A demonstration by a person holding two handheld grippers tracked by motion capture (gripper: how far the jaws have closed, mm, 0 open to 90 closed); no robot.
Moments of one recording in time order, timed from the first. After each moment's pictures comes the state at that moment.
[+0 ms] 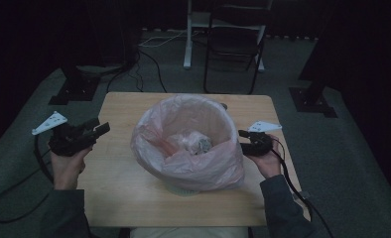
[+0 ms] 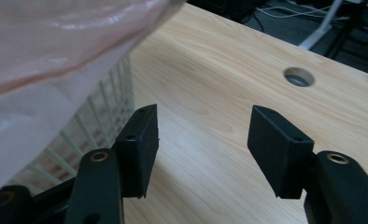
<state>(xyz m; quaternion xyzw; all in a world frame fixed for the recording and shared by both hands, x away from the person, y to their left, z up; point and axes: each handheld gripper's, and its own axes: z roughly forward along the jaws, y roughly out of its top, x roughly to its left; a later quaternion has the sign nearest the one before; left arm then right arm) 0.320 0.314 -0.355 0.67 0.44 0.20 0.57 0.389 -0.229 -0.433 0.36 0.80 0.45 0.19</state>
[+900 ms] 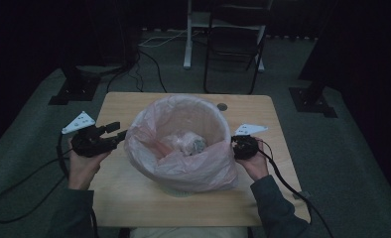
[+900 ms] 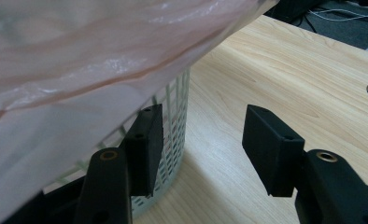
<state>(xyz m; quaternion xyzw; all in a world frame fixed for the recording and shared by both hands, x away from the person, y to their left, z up) 0.325 0.271 -0.357 0.73 0.39 0.18 0.54 0.386 -0.194 -0.442 0.31 0.81 0.48 0.13</state>
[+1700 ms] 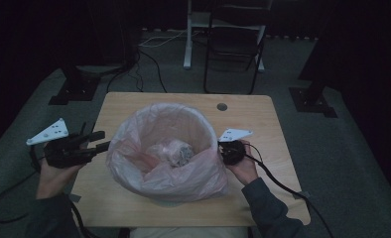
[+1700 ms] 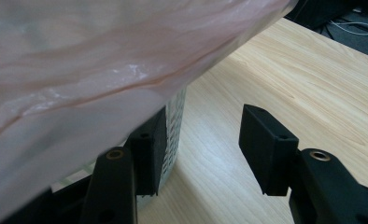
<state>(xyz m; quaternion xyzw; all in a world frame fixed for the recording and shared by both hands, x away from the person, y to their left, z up) 0.292 0.319 -0.343 0.76 0.31 0.15 0.55 0.369 -0.152 -0.439 0.26 0.83 0.47 0.13</state>
